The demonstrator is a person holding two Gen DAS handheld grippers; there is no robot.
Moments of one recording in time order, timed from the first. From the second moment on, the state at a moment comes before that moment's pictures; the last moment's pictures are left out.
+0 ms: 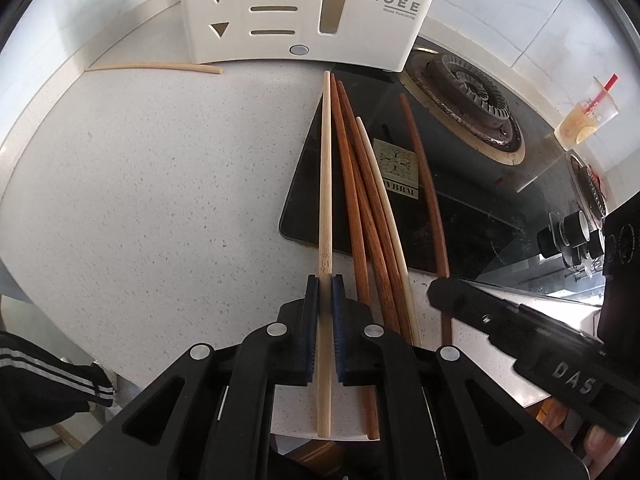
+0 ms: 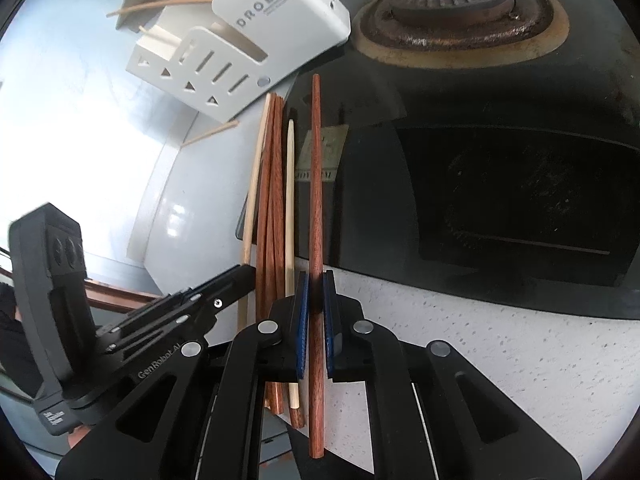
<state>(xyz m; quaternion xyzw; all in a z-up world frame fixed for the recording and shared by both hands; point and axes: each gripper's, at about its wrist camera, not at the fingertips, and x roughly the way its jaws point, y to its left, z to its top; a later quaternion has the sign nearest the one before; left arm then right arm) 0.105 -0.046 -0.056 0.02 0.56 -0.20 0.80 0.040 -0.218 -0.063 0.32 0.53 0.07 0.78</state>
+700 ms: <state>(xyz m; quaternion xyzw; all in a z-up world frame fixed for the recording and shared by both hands) 0.052 -0.013 0.031 0.06 0.27 -0.18 0.95 0.019 -0.221 0.048 0.19 0.35 0.09 0.91</state>
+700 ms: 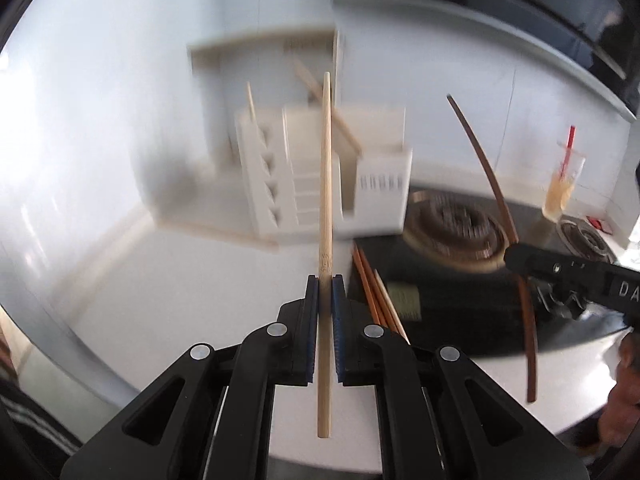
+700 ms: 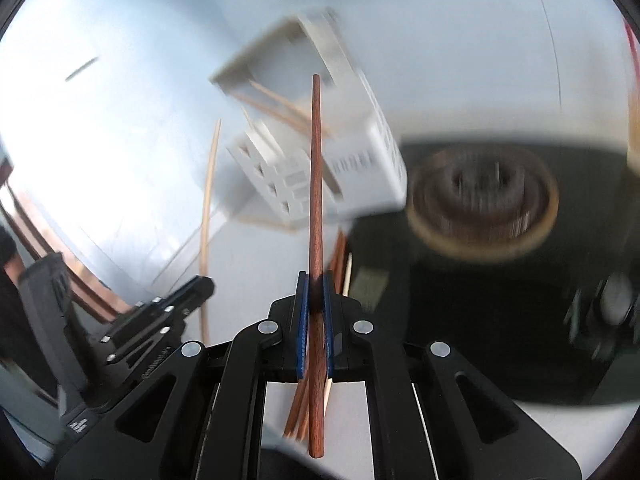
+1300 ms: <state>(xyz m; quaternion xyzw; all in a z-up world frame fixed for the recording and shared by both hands) 0.068 -0.002 0.080 0.03 0.08 -0.10 0.99 0.028 -0.199 0.100 0.07 0.15 0.07 0.98</state>
